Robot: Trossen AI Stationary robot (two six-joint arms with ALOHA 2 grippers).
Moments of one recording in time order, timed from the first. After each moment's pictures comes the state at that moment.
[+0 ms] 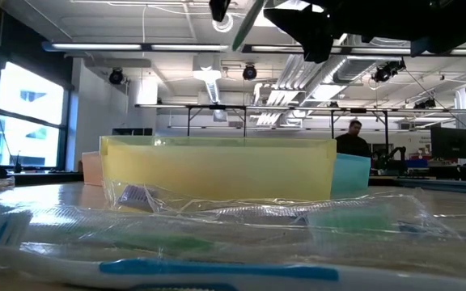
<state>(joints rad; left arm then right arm) -0.07 1.48 1.23 0.03 0.00 -0.07 0.15 1.42 0.53 1.03 0.08 0.13</state>
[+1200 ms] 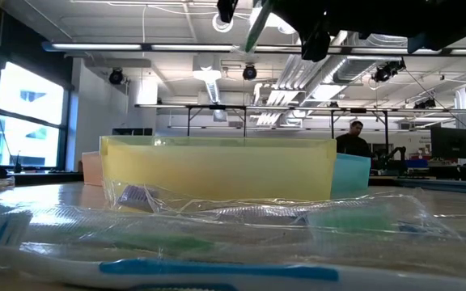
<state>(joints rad) -0.07 1.52 1.23 0.10 0.00 -0.06 0.16 1.42 0.55 1.00 0.08 0.15</state>
